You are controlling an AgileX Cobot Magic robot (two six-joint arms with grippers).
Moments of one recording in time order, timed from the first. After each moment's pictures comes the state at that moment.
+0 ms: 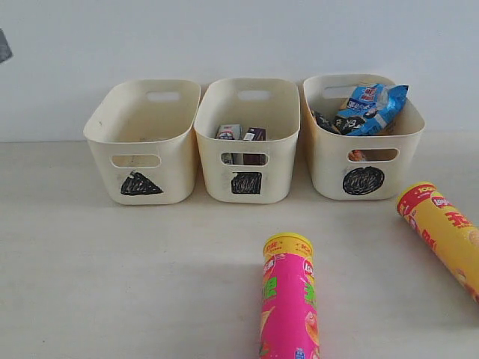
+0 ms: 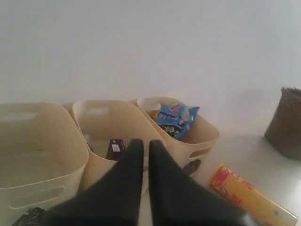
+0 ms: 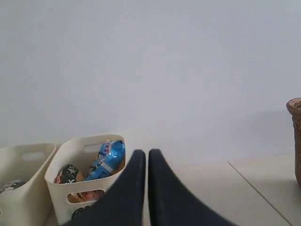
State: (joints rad) left arm -0.01 0.89 -0.67 1.50 -0.60 -1.67; right arm -0.12 0.02 -0.38 0.00 0.32 0.08
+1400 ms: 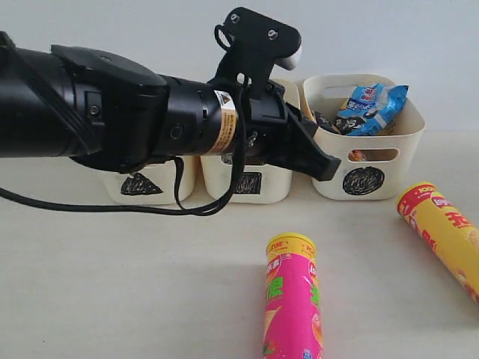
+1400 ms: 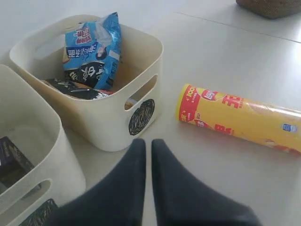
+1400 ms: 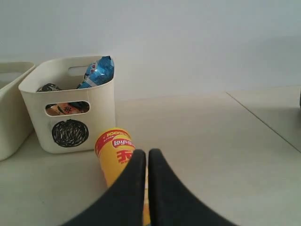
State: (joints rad) left arm -0.82 1.73 -1.22 1.68 -0.03 -1.56; right arm -0.12 0.01 0.00 0.02 0.16 0.03
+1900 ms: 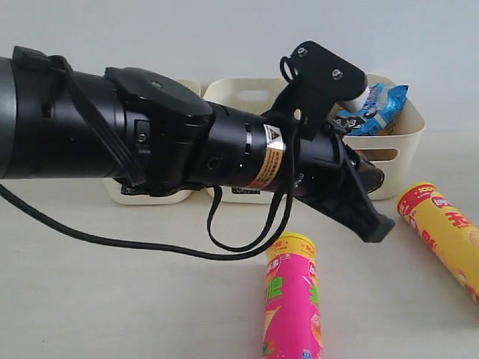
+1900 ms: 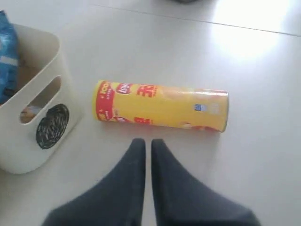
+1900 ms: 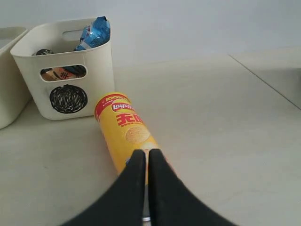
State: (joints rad) left arm -0.89 1.79 -1.25 1.73 -0.21 -1.54; right arm -0.12 0.01 0.00 0.02 0.28 0.06
